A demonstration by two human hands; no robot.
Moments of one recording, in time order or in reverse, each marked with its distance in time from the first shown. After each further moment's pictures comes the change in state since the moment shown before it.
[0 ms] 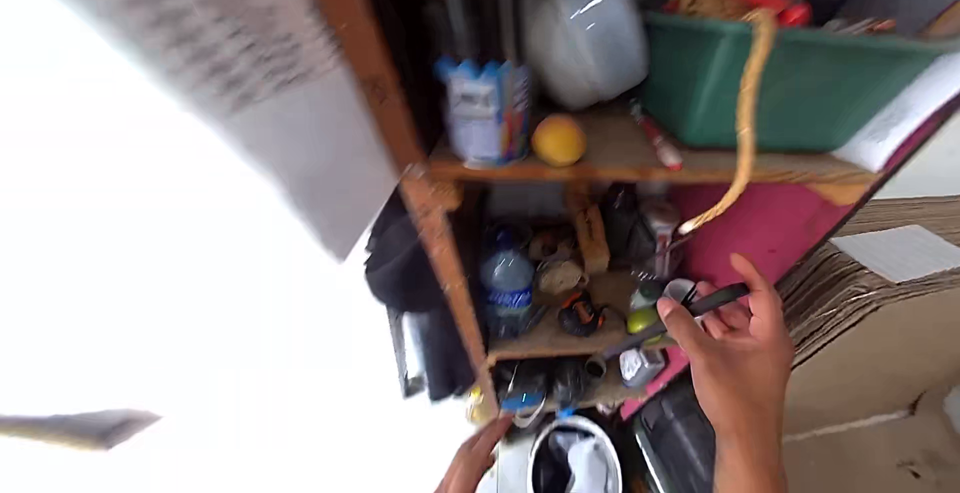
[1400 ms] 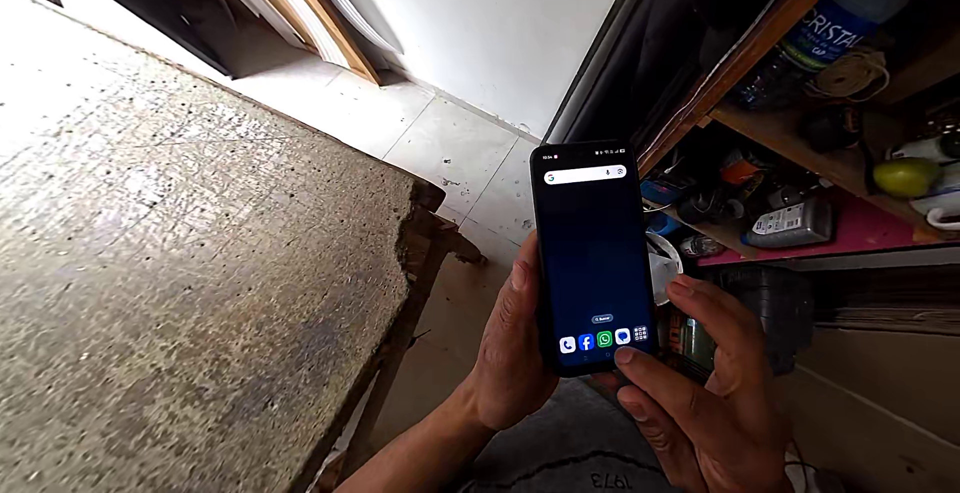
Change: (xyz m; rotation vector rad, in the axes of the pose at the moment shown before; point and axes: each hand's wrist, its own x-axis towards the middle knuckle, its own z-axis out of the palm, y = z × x) left_hand -0.242 0.089 -0.003 -1.013 0.542 -0.105; right_hand -0.335 -0.064 -0.056 0.132 -1.027 -0.604
